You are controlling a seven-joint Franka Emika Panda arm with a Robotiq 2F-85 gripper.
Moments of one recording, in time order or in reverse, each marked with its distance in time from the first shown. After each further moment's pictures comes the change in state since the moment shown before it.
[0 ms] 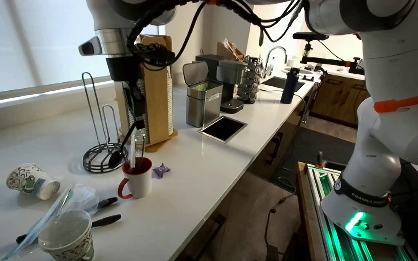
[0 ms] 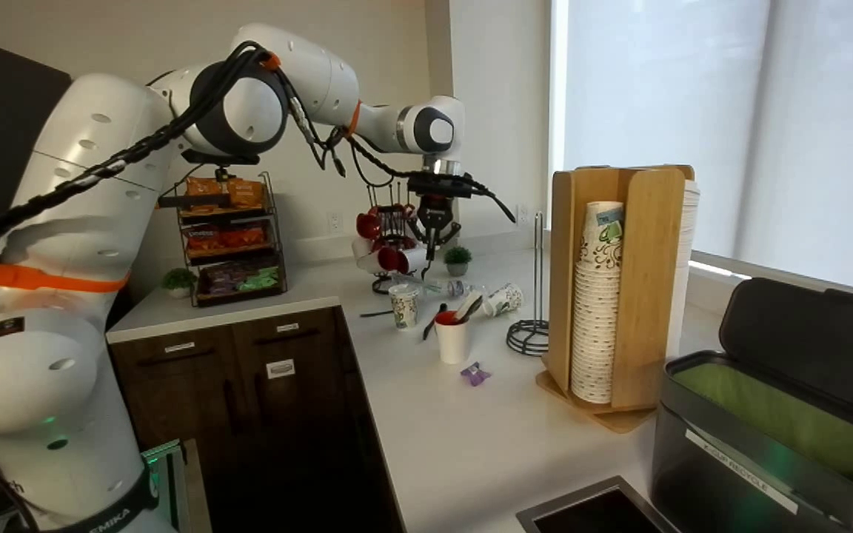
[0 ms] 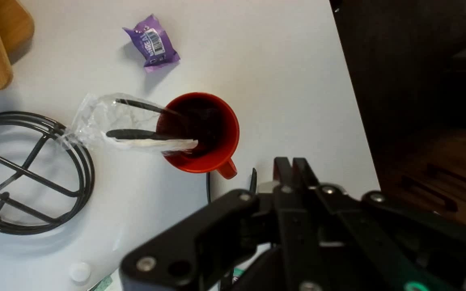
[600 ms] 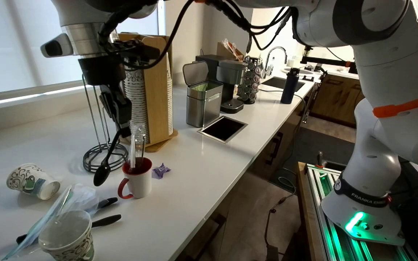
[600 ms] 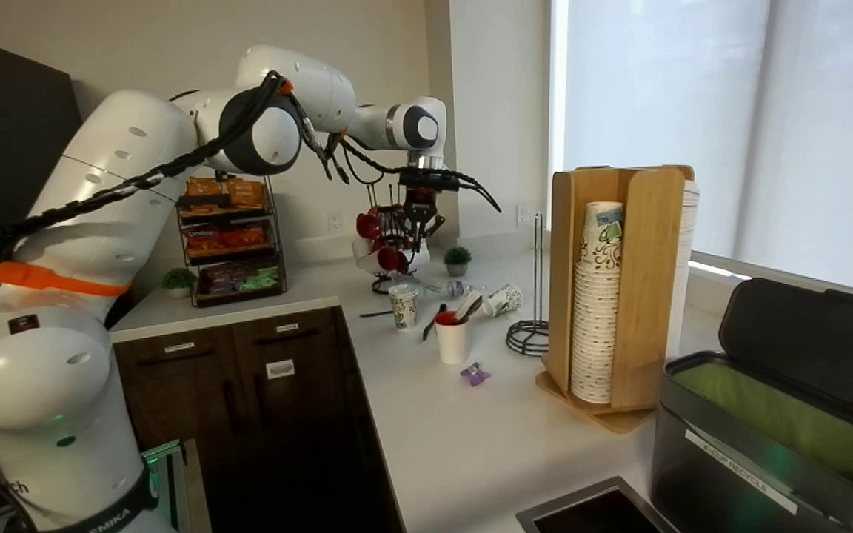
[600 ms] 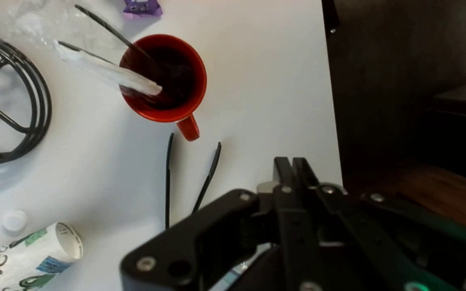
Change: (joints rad) arm 0.094 0.106 0.026 0.191 -0.051 -0.116 -0.067
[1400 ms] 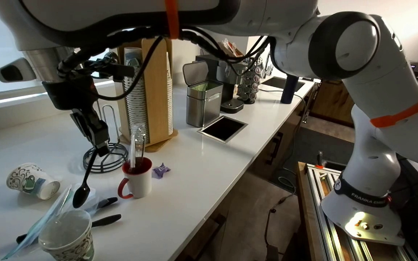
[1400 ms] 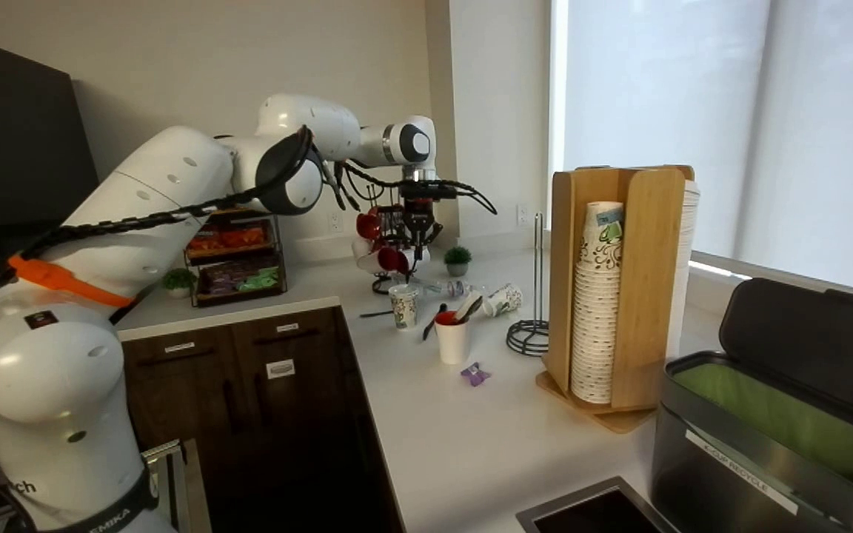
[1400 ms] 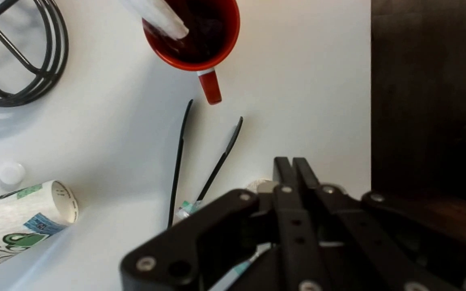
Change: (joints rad) arm 0.116 0.225 -0.015 0.292 -0.116 -0.055 -0.038
